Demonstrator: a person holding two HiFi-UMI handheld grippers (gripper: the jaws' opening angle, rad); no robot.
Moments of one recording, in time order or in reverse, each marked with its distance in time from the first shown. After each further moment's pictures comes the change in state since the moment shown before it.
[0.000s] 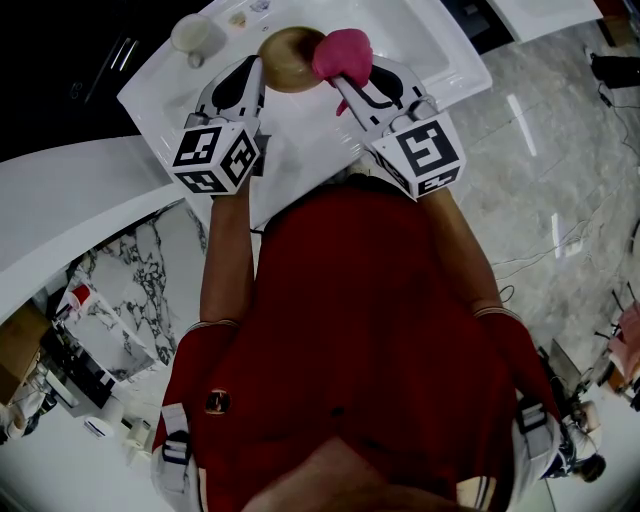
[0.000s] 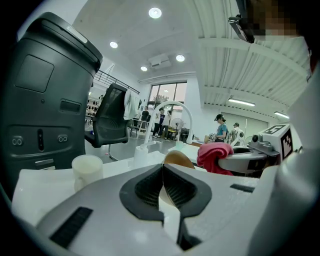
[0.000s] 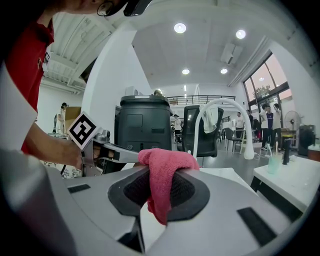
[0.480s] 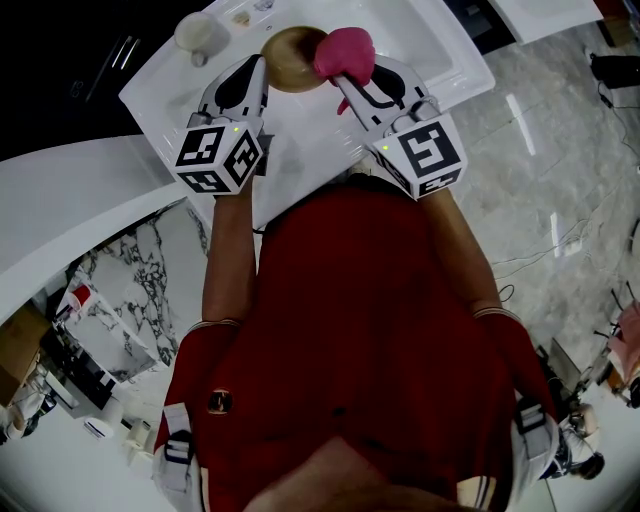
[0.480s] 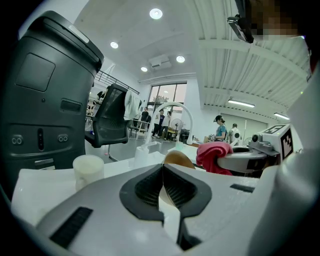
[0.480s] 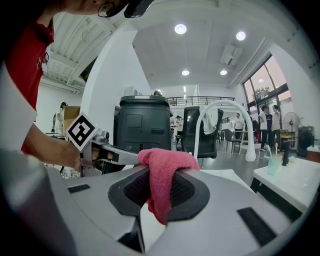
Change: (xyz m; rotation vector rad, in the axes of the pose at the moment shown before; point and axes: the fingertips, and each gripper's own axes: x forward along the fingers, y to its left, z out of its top) left arm -0.003 0.003 0.001 -0.004 -0.008 -0.008; right arm 0.004 0.004 0.004 -0.007 -0.008 -0.013
